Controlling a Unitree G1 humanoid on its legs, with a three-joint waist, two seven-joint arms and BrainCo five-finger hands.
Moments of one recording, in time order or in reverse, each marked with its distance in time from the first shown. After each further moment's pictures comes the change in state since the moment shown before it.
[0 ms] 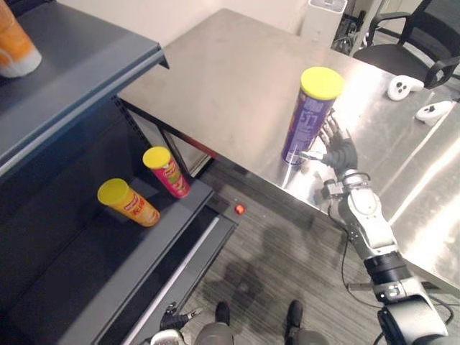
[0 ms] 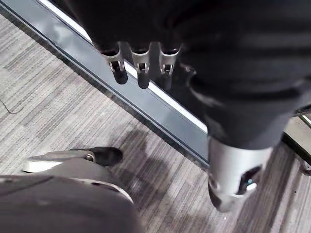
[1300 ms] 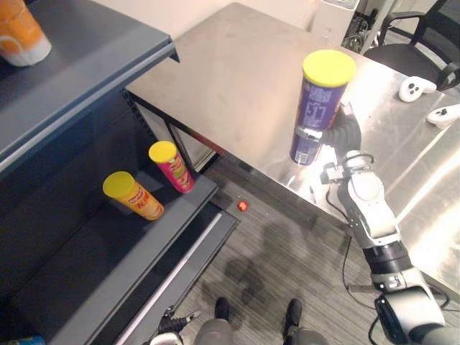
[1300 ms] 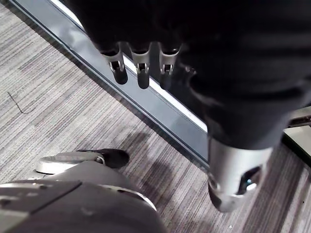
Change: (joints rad) left arm 0.018 0.001 0.011 -0.022 0.005 0.007 0.011; right arm 0.005 0.010 -0.009 -0.191 -0.044 0.036 -0.018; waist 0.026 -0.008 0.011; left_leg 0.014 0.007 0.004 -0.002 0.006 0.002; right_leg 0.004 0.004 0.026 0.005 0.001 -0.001
